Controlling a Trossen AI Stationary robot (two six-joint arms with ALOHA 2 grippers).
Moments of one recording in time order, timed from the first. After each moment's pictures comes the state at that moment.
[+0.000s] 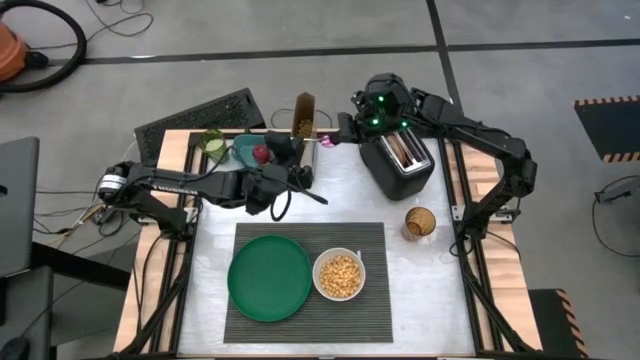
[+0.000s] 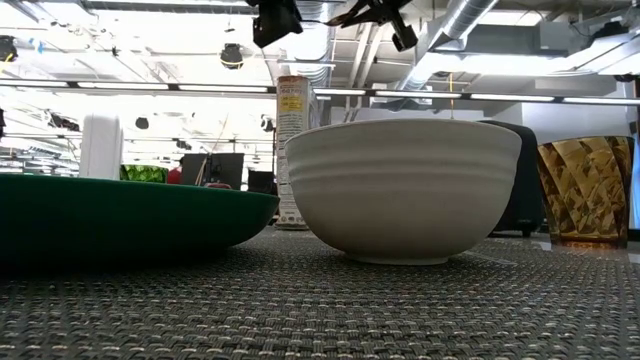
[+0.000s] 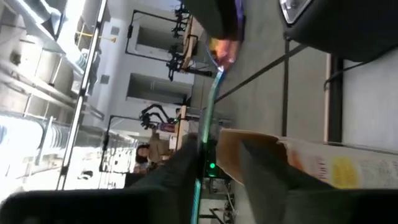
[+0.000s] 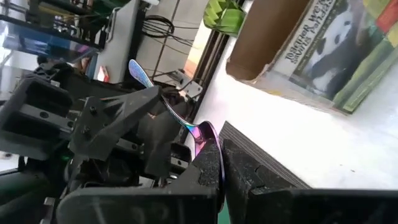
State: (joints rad) left arm -0.03 1.47 1.26 -0.07 -1.10 1.04; right arm -0.42 1.59 1.76 -0.70 -0.31 0.96
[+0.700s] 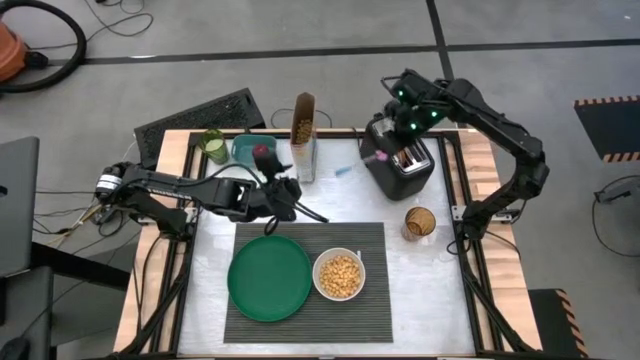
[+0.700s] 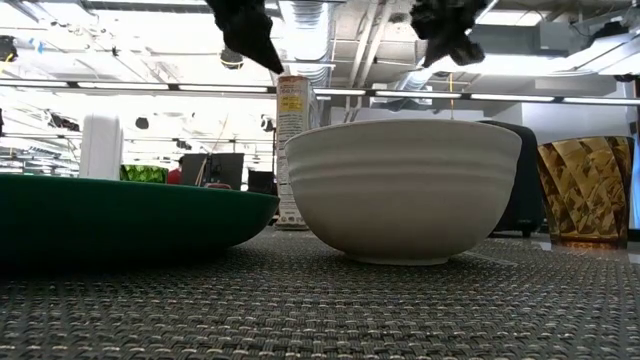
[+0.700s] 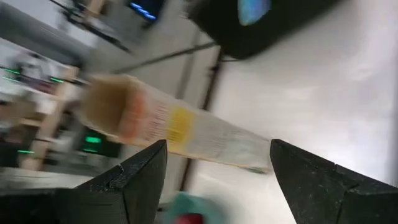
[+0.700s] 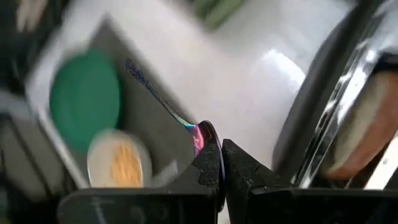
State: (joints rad) left arm -0.10 1.44 1.26 -0.62 -0.88 0.18; right arm -0.60 1.51 1.76 -1.34 -0.33 0.31
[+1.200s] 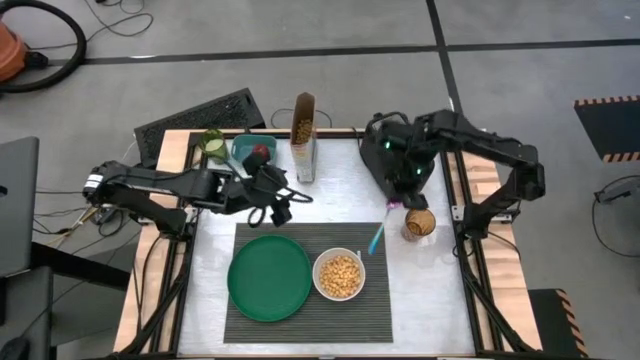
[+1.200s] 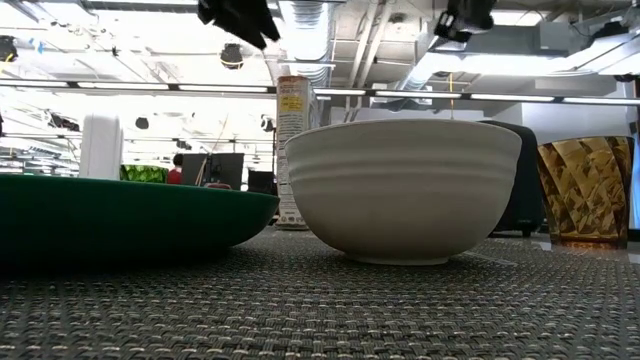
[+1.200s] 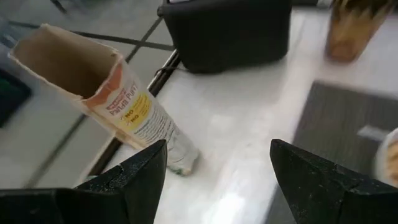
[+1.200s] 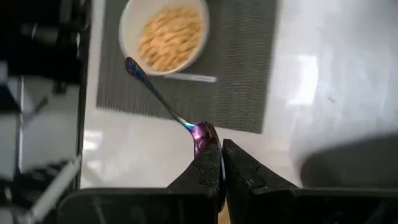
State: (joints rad) left arm -0.10 1.33 1.29 -0.70 -0.64 -0.22; right arm -0.25 1.52 1.76 -1.57 -0.36 -0.27
